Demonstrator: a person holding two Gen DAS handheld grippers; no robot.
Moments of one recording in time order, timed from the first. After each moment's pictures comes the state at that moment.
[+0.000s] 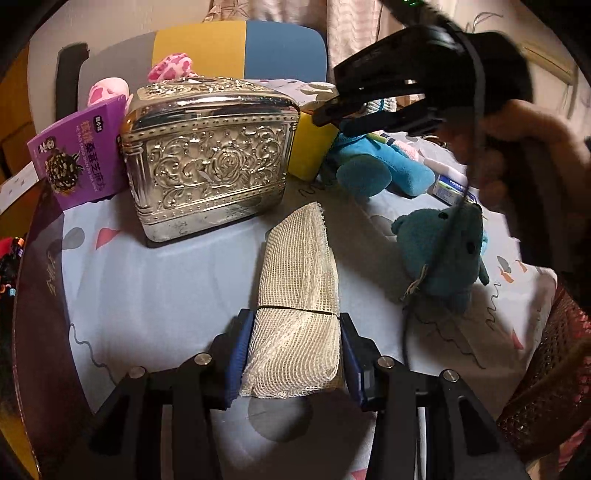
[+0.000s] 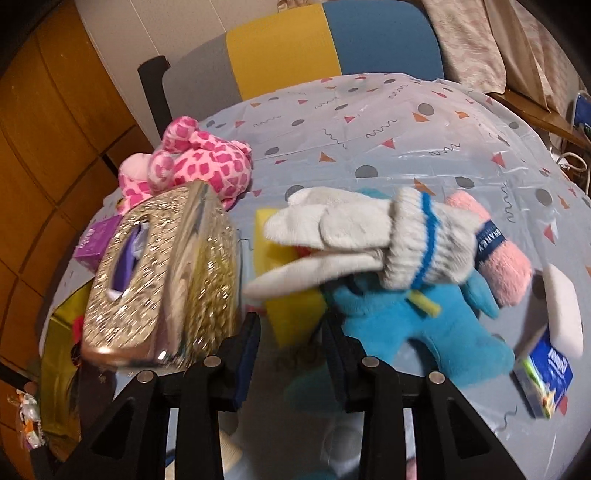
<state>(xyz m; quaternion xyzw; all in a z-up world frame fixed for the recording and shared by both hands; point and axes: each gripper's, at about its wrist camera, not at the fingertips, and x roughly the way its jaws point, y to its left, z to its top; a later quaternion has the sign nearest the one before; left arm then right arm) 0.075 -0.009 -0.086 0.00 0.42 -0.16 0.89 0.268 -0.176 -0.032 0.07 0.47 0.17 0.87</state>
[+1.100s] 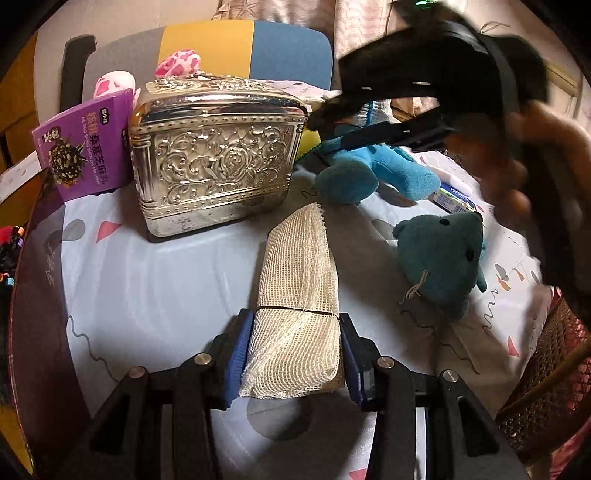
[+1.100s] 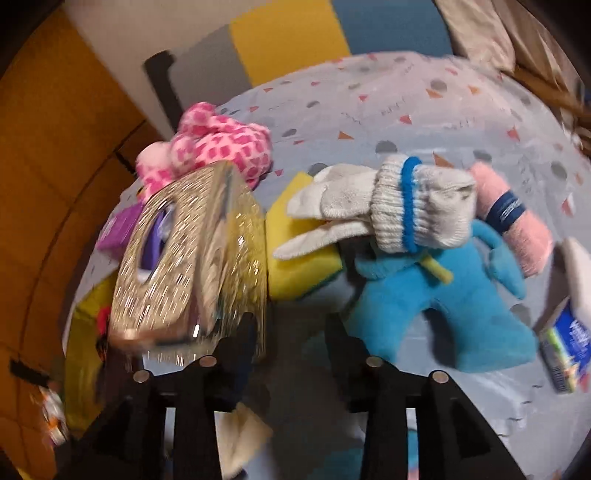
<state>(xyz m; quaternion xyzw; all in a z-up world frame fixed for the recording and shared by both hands) 0.077 -0.008 -0.083 -0.02 0.42 -0.15 0.90 0.260 -0.166 -0.035 0.12 0.50 0.19 0.84</state>
